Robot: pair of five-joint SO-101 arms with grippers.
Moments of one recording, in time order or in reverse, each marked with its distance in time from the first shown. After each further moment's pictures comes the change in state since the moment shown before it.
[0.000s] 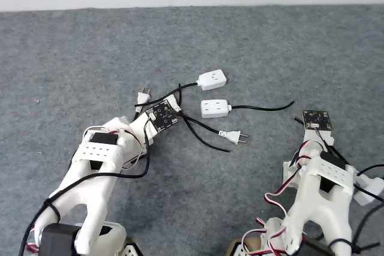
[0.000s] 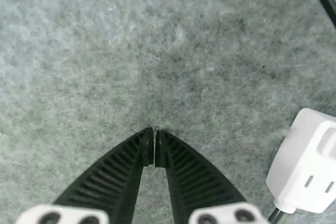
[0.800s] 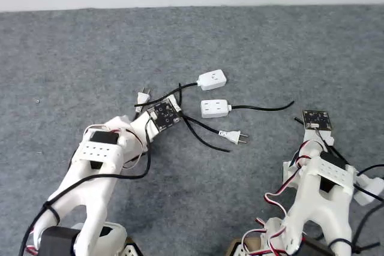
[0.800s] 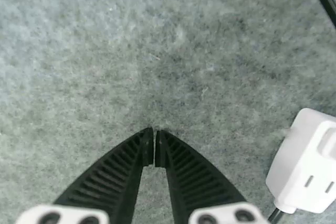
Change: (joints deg) left arm 0.7 -0.7 -1.5 3.3 0.5; right arm 0.0 0.0 0.0 0.0 0.0
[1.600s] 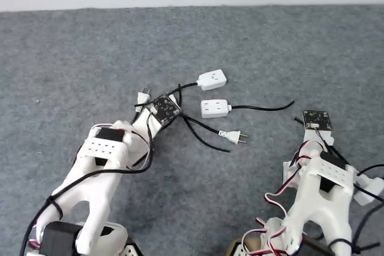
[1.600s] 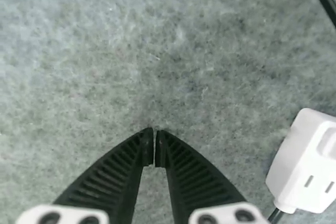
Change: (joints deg) left arm 2.3 1.2 -2.4 6.2 12.7; right arm 0.0 0.0 0.0 0.0 0.0
